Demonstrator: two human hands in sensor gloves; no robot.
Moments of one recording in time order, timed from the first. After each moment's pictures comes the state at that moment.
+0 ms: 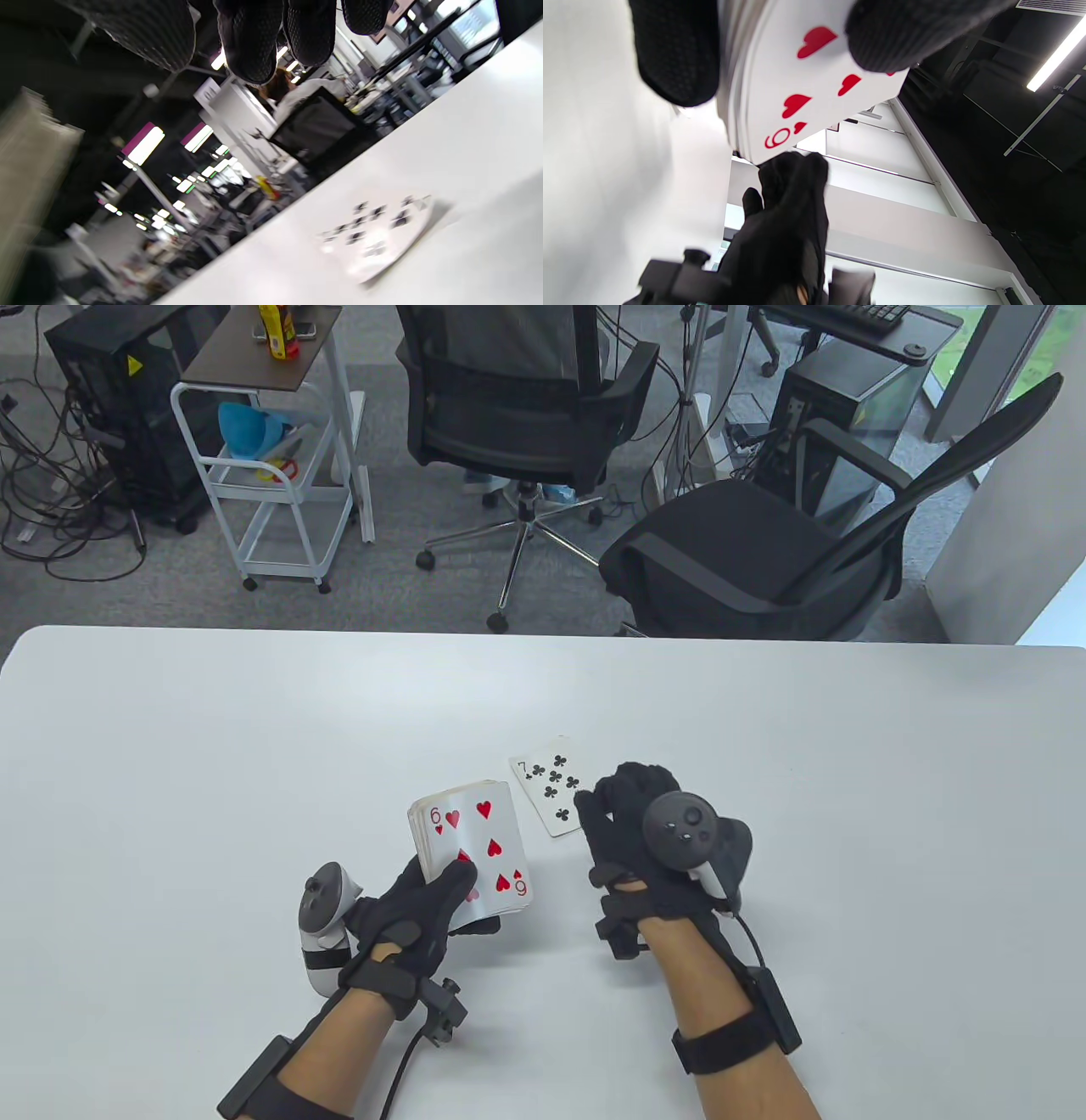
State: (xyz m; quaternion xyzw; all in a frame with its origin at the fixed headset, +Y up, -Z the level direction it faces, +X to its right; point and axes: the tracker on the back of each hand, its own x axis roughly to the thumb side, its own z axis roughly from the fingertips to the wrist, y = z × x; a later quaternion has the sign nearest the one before) left_hand -0.181 -0.760 -0.294 -0.13 -0.10 0.78 0.60; right_hand 0.118 -0.690 -0.329 0.08 -0.09 0.89 0.44
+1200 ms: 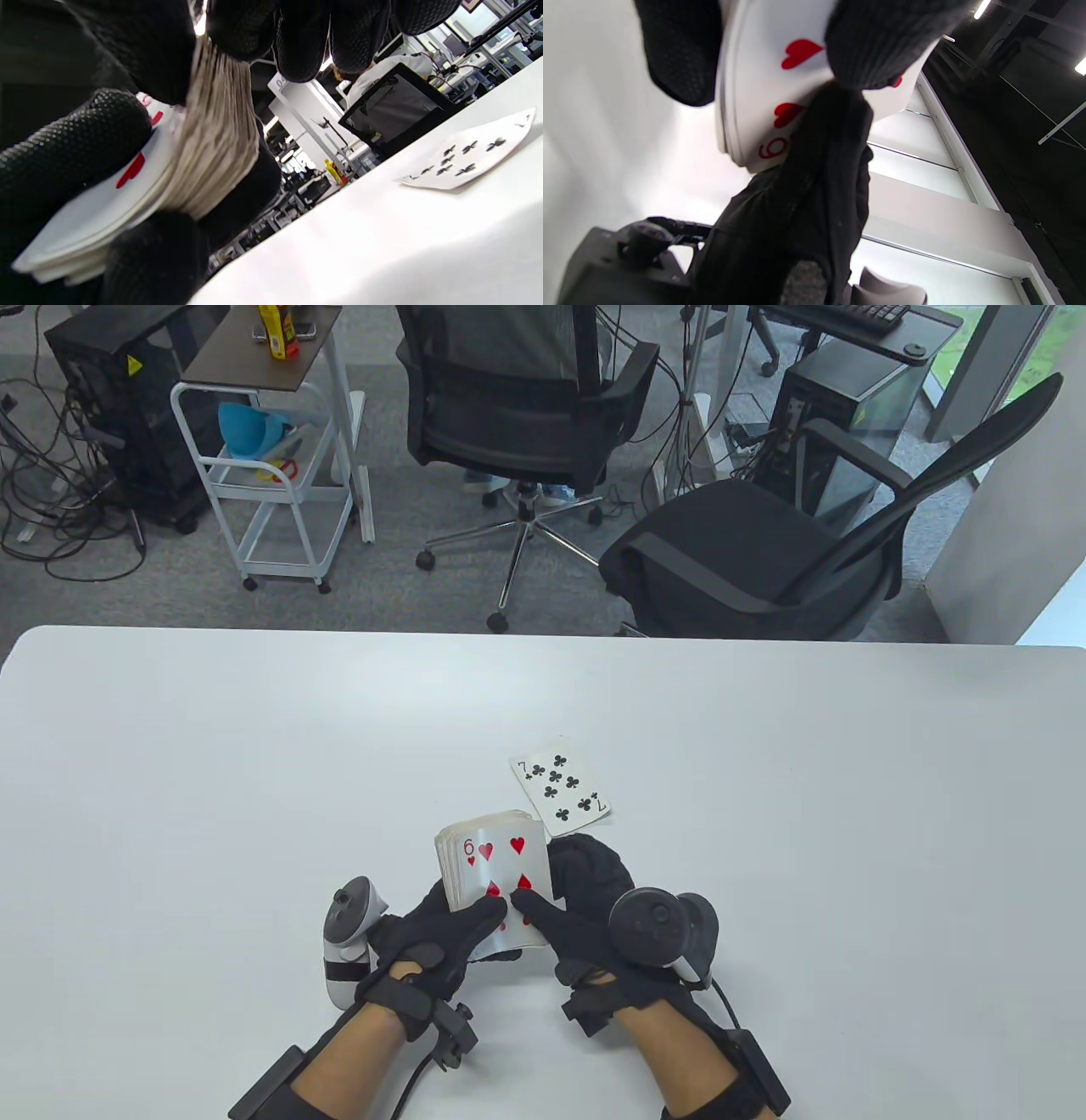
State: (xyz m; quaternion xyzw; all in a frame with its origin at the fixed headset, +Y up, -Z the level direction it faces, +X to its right) left_hand -0.163 -0.780 -0.284 -0.20 -0.10 0.78 0.58; right_hand 0.074 -0.713 -0.286 0.20 -0.12 0.89 0.40
